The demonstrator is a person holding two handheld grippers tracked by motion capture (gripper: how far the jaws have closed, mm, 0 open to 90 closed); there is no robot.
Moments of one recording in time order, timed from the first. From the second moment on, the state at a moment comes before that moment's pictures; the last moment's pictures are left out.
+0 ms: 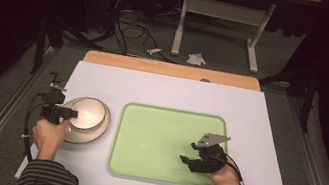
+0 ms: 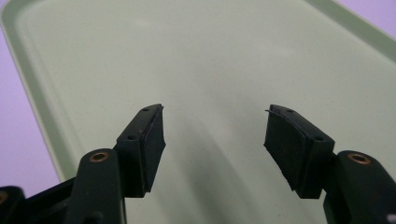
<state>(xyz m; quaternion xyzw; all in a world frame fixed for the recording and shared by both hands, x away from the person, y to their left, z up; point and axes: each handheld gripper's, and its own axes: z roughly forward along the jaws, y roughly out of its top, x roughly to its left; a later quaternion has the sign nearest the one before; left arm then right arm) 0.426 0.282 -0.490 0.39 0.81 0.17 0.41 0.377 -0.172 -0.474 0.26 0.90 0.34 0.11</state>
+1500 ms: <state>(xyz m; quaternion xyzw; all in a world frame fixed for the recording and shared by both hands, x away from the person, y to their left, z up) 0.412 0.266 -0.444 0.40 0.76 0.18 0.48 0.372 -0.188 -0.465 0.29 0.87 0.37 0.14</state>
